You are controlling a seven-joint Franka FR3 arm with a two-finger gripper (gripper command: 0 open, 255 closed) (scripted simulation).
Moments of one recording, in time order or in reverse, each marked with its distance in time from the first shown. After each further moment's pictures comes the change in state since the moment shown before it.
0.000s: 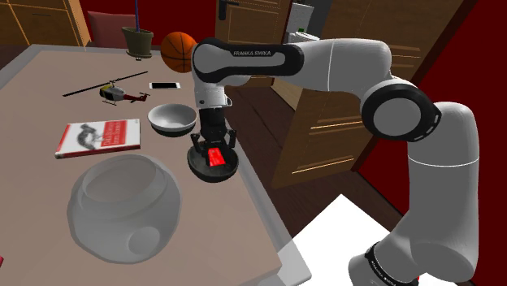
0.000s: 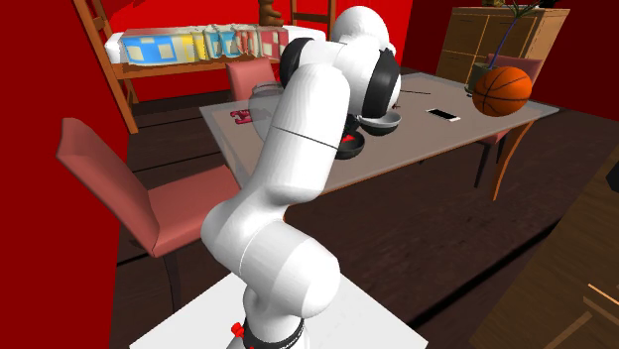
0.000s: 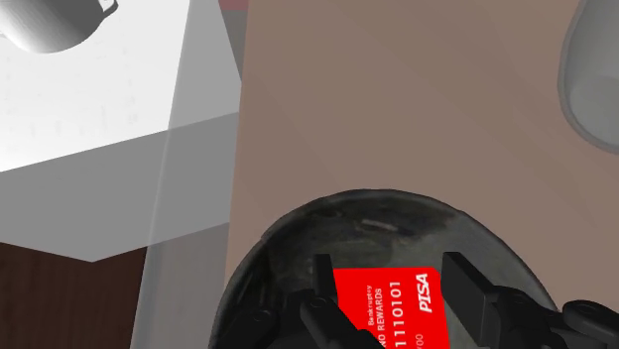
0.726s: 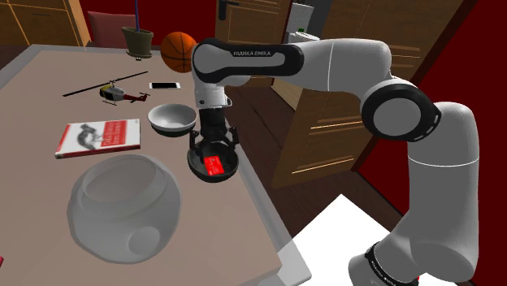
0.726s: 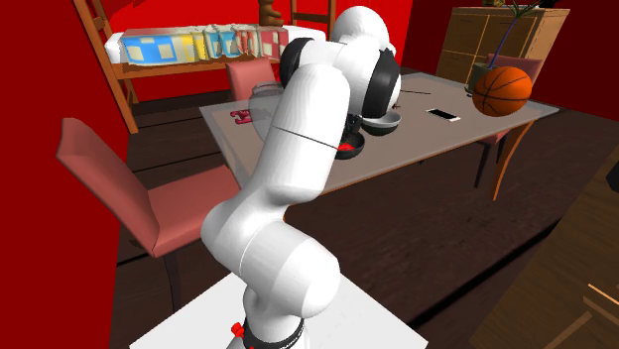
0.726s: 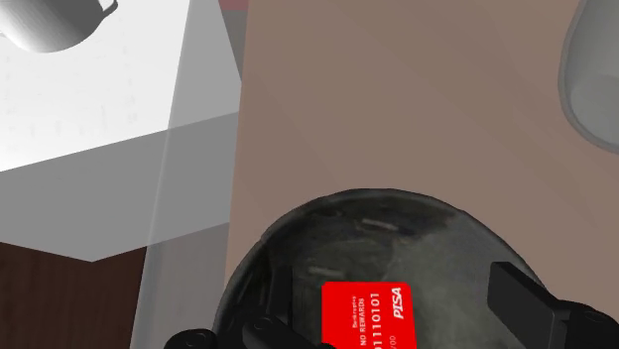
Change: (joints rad) arm 0.000 0.000 0.000 -0.001 0.000 0.001 -0.001
